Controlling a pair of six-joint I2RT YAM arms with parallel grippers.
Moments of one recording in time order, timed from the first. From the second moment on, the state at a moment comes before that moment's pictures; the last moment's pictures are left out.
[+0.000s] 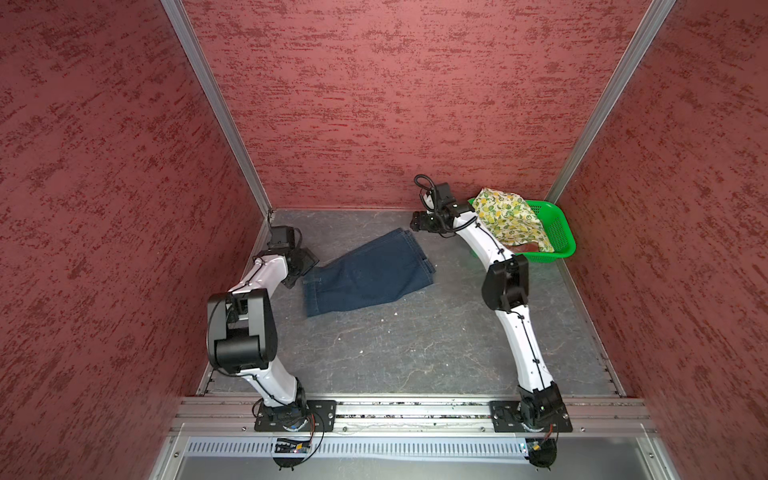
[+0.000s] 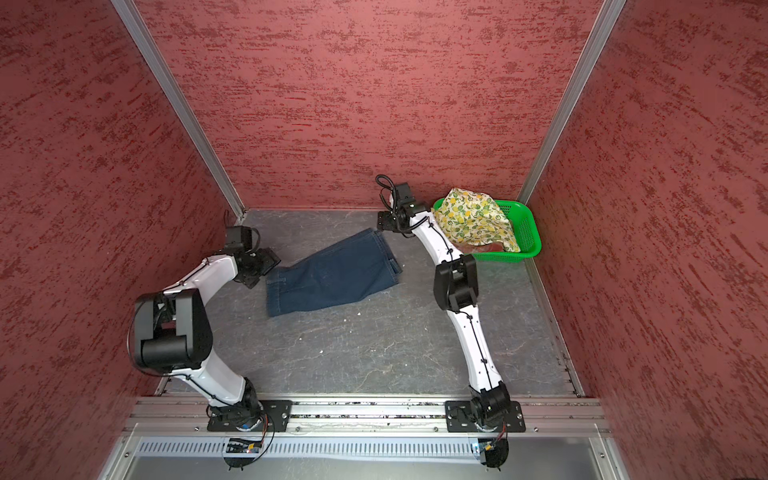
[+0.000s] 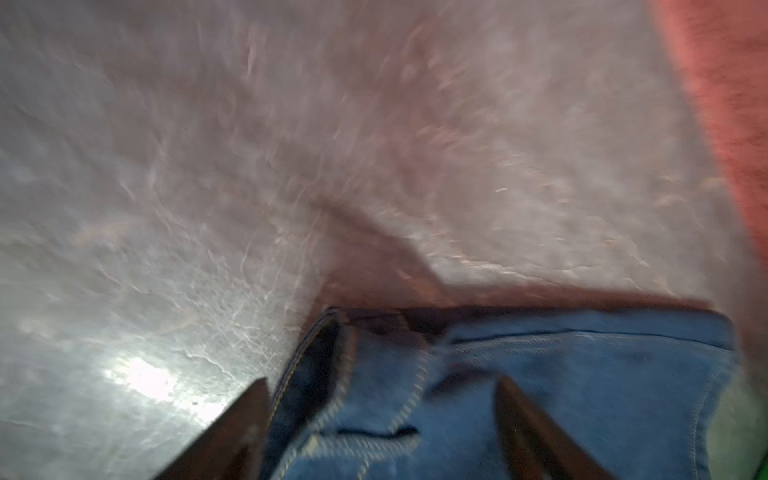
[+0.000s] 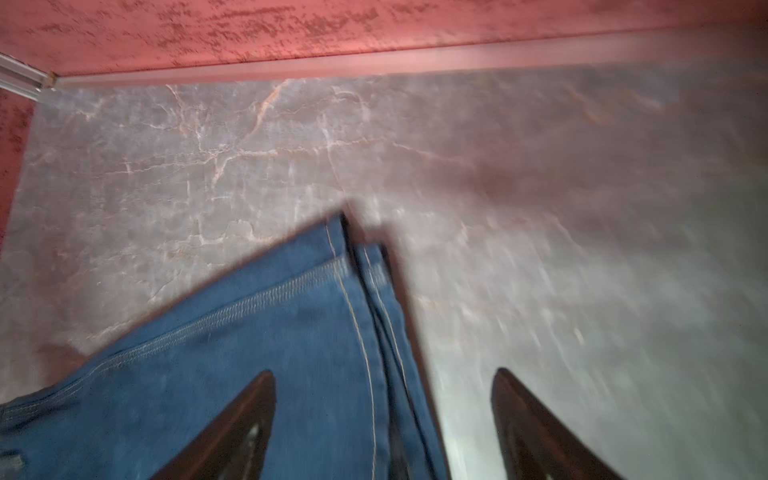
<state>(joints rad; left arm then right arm) 0.13 1.62 1.13 -0.50 0.04 -0.68 0.35 2.38 2.25 -0.78 -0.16 0.33</state>
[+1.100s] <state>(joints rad) 0.00 1.64 0.93 -0.50 -0.08 -0.65 0.60 1.93 1.18 -0.26 0.00 0.40</state>
